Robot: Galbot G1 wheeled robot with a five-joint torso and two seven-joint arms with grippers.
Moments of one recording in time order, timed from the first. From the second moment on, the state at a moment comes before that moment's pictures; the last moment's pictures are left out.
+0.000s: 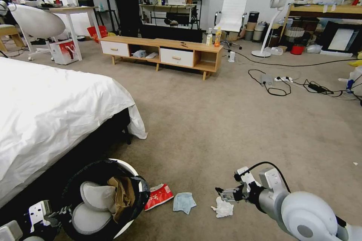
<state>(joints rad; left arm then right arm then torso) 1.68 -1.45 -1.03 -2.28 -0.78 0.74 -0.17 -1.12 0.58 0.09 2.23 1.15 -0.74 0.48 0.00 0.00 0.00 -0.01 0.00</state>
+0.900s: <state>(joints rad) 1.67 -1.46 -1.02 -2.26 -0.77 0.74 -0.17 -1.05 0.74 -0.04 1.91 1.01 -0.72 0.36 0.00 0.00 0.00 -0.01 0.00</state>
